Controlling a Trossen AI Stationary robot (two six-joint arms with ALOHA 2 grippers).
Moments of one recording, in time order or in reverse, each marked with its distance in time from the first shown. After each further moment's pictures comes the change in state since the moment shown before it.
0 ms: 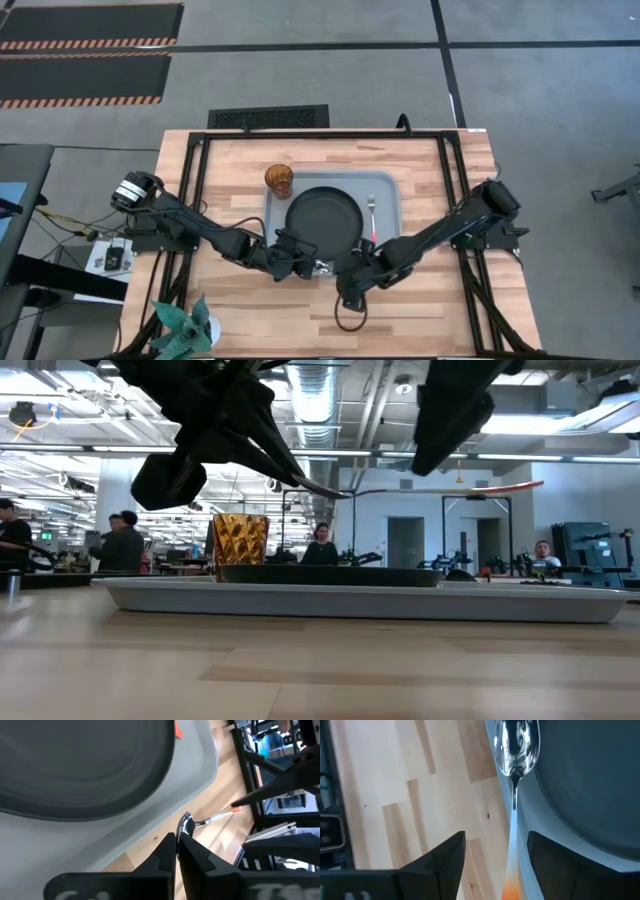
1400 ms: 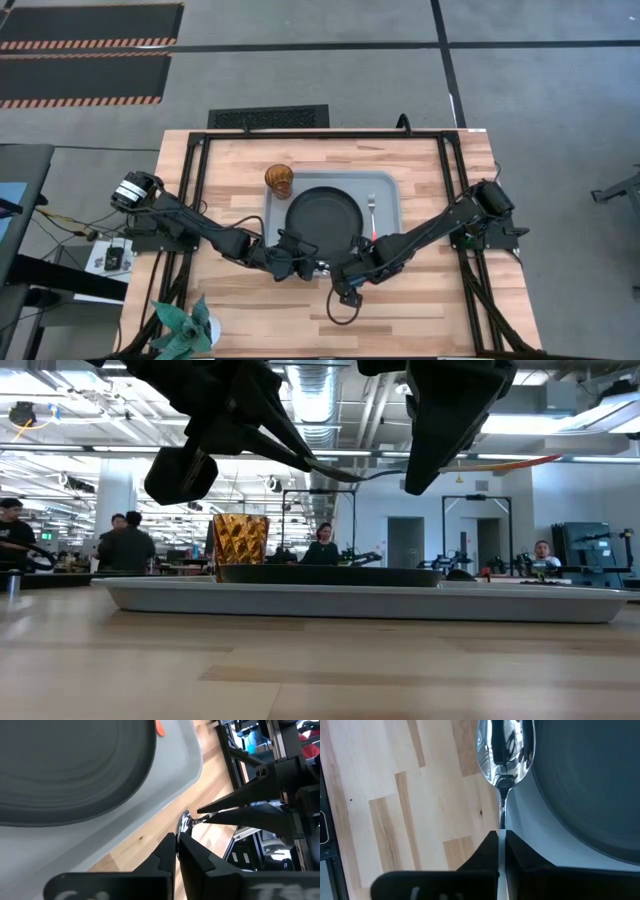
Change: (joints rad) left arm 0.000 0.000 -0.001 0.066 0.026 0.047; right arm -0.045 0.038 0.013 -0.019 -0.045 -0.034
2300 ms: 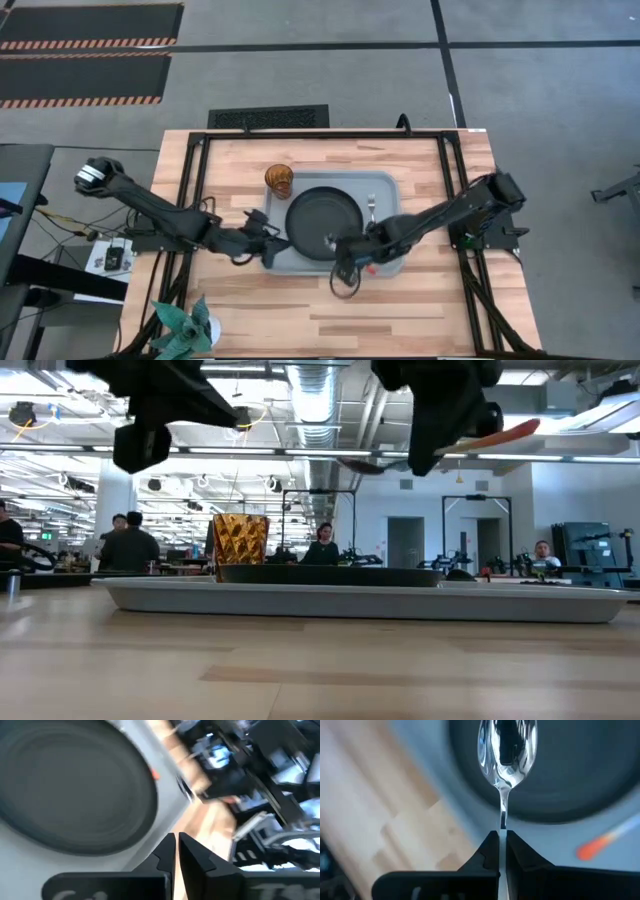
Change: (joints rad) left arm -0.014 -0.429 -0.260 -0.049 -0.126 0.273; right arm -0.072 -0.109 -0.035 -0.084 0.016 0.298
